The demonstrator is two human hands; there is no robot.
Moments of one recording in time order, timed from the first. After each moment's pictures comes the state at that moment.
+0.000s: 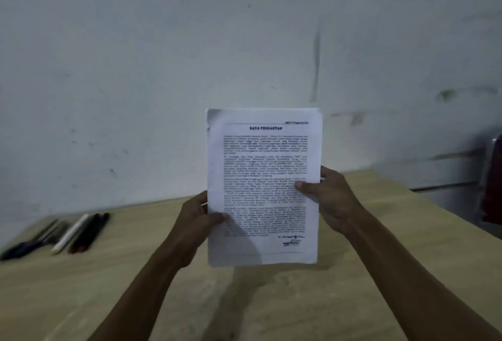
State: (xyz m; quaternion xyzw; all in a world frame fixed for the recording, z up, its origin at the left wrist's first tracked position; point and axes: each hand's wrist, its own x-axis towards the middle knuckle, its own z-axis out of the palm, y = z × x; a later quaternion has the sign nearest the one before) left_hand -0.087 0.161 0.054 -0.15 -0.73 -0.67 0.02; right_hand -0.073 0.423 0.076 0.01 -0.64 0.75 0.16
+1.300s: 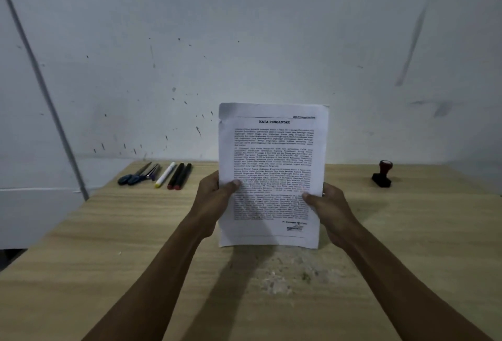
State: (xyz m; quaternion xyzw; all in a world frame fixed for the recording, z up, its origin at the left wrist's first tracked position) left_hand -0.040 0.008 0.018 -0.05 -0.70 -0.70 0.12; right_hand -0.040 0.245 0.013 0.03 -0.71 0.70 0.08
